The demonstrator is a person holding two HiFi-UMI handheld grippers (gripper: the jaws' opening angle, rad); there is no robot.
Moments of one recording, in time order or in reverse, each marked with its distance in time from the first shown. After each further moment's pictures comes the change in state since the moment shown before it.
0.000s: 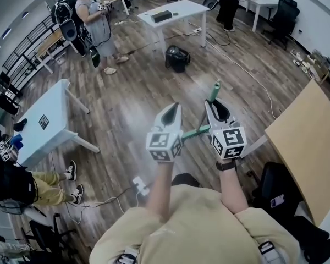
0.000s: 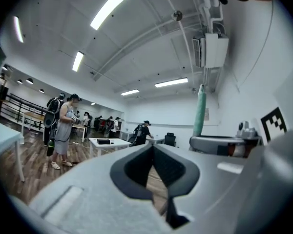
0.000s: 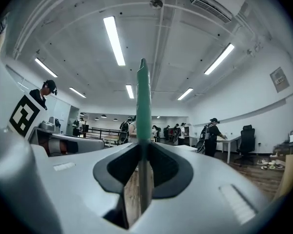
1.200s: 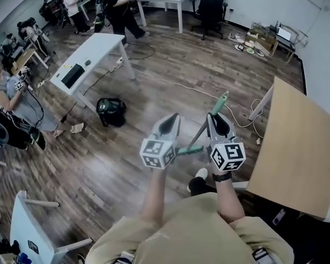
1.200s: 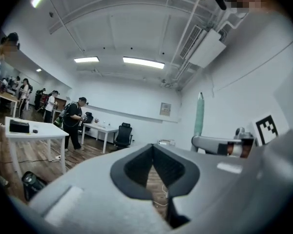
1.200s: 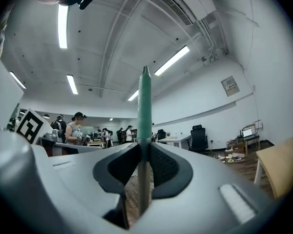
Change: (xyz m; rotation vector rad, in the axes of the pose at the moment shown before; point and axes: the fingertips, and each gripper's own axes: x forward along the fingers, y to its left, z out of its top) left arm 0.651 -0.068 -0.062 -0.053 0.127 -0.635; right arm 0.232 -0.550 -0.073 0.119 -0.038 -0.573
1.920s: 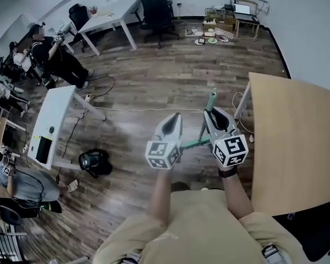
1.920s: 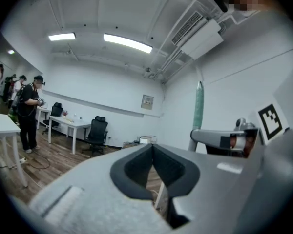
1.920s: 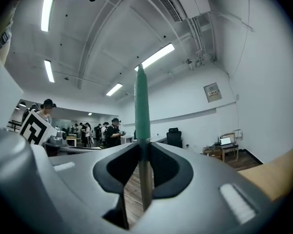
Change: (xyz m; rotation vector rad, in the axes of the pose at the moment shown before) left arm 0.387 -0.017 -0.028 0.027 0.052 -0.281; right arm 0.148 -0.315 0.010 -0.063 0.006 -0.240
